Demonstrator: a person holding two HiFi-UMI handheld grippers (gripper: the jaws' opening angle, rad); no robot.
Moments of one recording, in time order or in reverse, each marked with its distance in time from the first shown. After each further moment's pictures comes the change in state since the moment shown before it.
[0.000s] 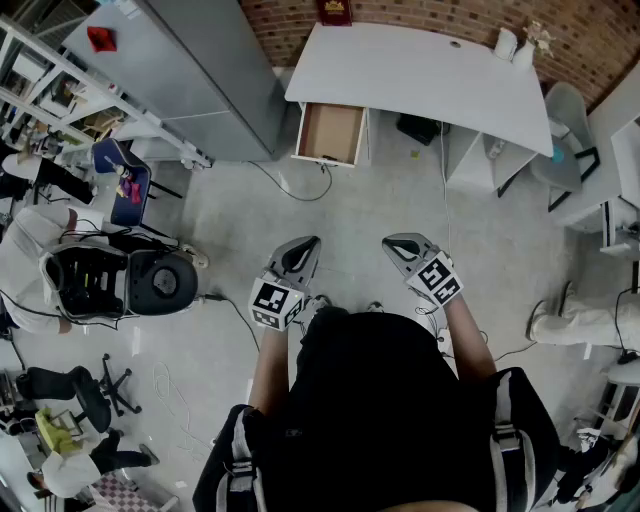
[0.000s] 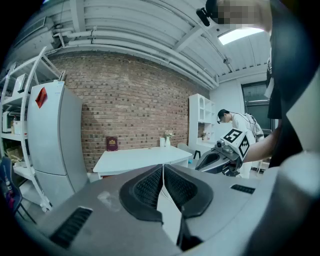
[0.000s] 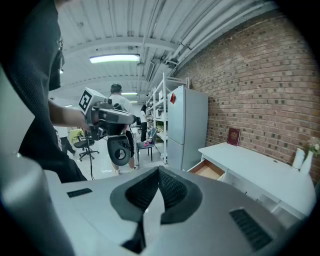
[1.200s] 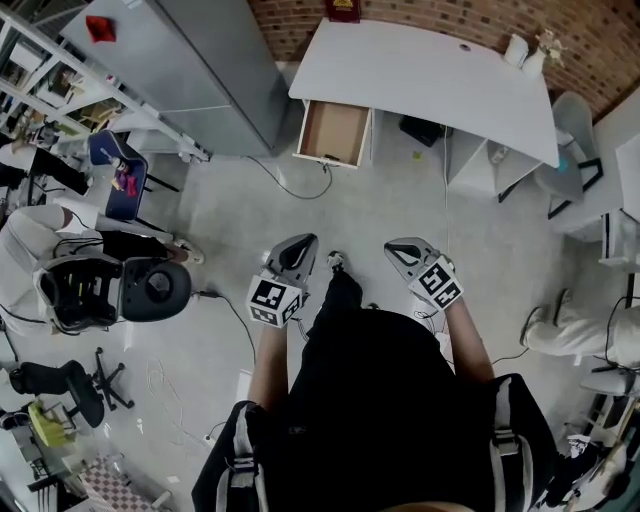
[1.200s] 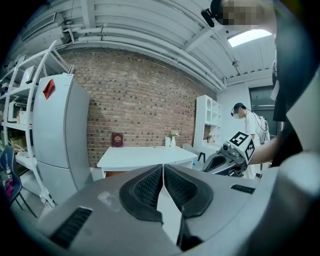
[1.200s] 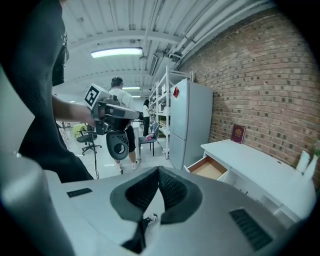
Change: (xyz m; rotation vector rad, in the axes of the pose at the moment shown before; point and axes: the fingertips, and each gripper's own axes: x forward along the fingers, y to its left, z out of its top) left arm 0.013 0.036 -0.015 -0.070 -0.003 0.040; right arm 0.021 -0.011 -0.013 -0.027 0.060 0.034
